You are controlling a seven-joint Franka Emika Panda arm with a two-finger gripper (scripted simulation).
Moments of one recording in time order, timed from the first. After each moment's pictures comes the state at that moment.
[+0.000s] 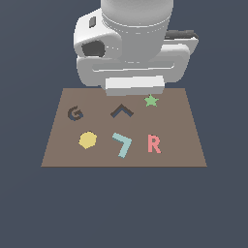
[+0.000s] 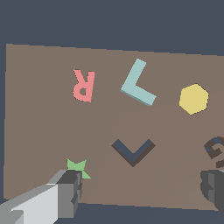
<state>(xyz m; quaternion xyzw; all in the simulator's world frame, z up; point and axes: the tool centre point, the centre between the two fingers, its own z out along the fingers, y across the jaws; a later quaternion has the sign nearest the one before) -0.006 0.015 0.169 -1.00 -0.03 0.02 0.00</state>
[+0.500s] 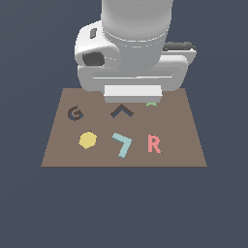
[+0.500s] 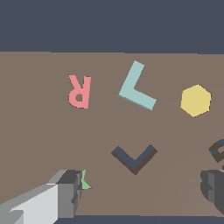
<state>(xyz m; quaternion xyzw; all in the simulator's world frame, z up) 0.003 0.015 0.158 -1.00 -0.01 0.02 0.00</state>
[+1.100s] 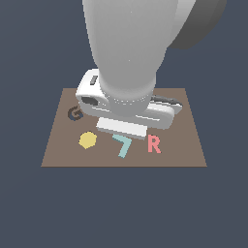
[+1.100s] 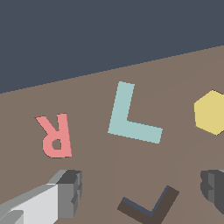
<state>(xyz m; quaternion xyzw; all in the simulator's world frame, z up) 0.047 0.005 0.100 -0.99 0.11 0.01 0.00</state>
